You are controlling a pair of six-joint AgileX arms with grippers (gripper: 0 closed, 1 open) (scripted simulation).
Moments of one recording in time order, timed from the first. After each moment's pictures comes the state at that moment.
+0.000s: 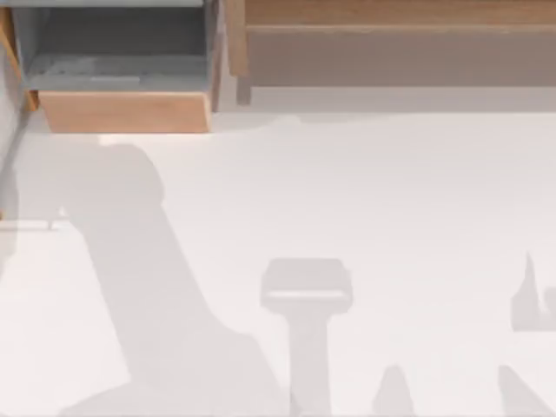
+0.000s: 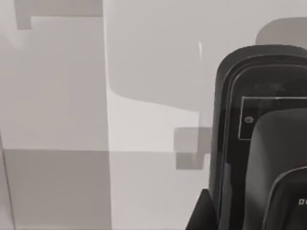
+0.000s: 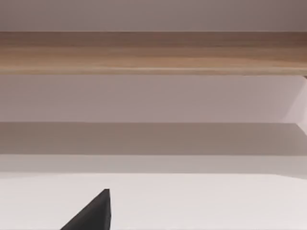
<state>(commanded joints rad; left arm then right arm) 0.33 2.59 2.47 -1.39 0.00 0.36 0.00 0.00 0.00 0.00 0.00 0.00</state>
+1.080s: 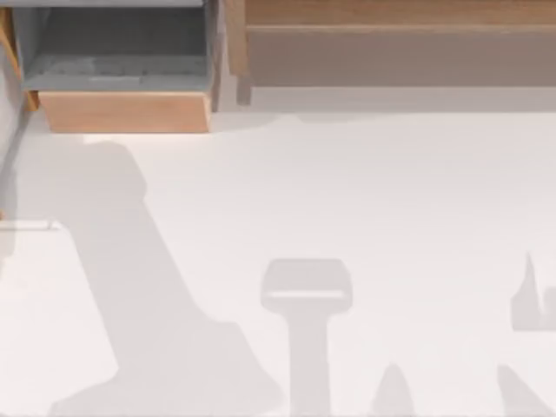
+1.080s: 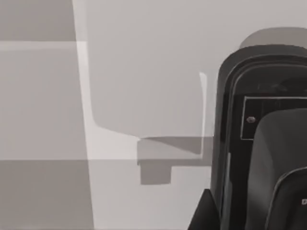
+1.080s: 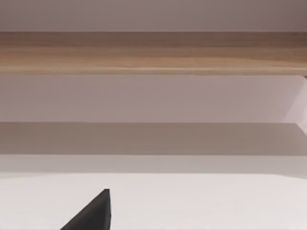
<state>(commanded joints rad) 0.33 2.62 2.45 -1.39 0.01 0.37 0.00 0.00 0.00 0.00 0.00 0.00</state>
